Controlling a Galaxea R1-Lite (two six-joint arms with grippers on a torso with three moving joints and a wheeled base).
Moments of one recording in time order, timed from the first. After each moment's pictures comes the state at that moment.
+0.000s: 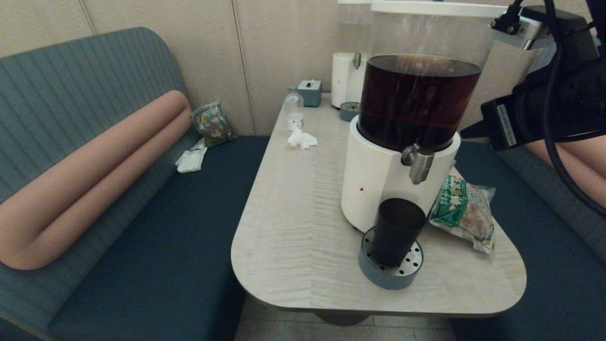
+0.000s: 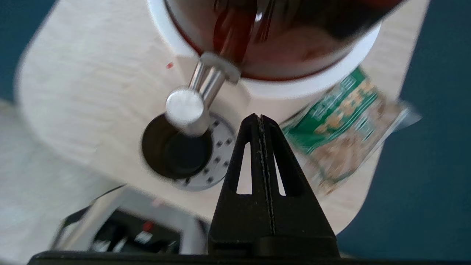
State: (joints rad) left arm 0.01 0.00 0.00 0.00 0.00 0.00; right arm 0.49 1.61 -1.78 0.73 -0.22 0.01
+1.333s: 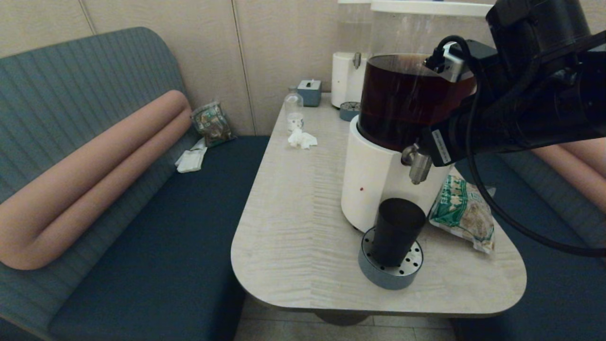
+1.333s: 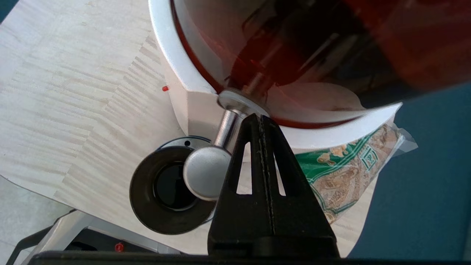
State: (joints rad) left arm 0.01 0.00 0.00 0.00 0.00 0.00; right arm 0.57 1.71 -1.72 0.56 -0.34 -0.02
